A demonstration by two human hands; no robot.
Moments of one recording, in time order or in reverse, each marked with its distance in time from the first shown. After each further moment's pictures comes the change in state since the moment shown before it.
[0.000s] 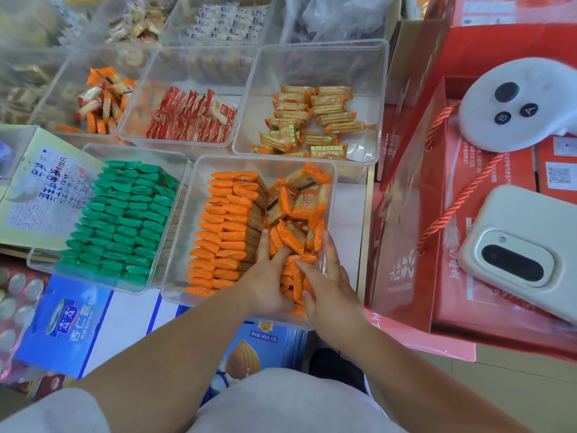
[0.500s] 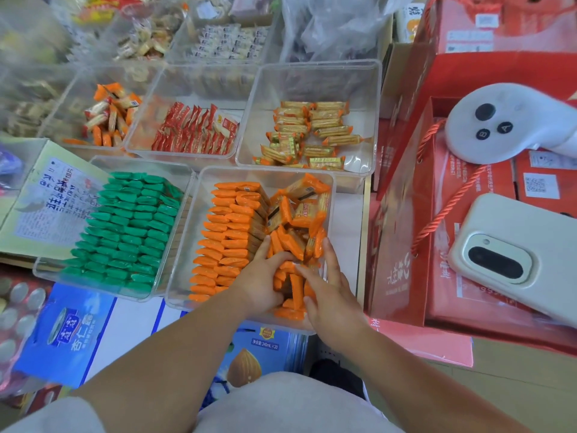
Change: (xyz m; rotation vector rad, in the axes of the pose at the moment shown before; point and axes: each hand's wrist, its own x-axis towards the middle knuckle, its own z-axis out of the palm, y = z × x) left_hand -0.009 0.008 -0.023 -0.012 0.073 0.024; right_hand -0.001 -0.001 -0.005 -0.003 -0.037 0.008
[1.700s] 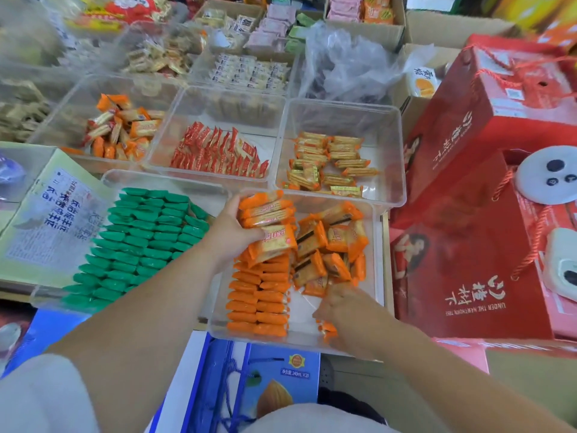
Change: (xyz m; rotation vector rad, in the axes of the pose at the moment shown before) left_hand 0.022 -0.089 -0.149 -0.864 0.294 0.032; right_hand 0.043 -0.070 0.002 -0.704 -0.493 -0.147
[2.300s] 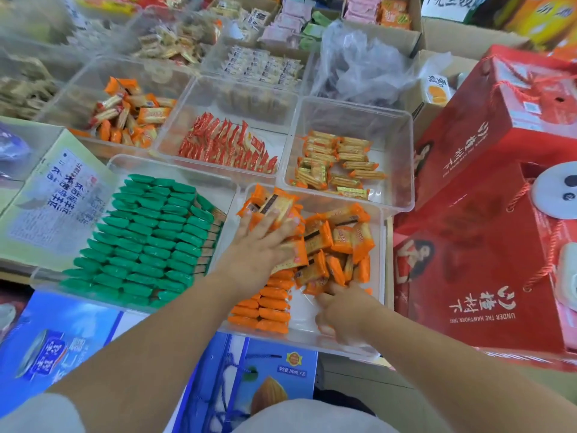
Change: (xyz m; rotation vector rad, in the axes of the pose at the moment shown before) left_hand -0.032 -0.036 0.018 1.410 -0.140 0.650; right_hand 0.037 0.003 -0.001 -0.446 -0.301 -0.088
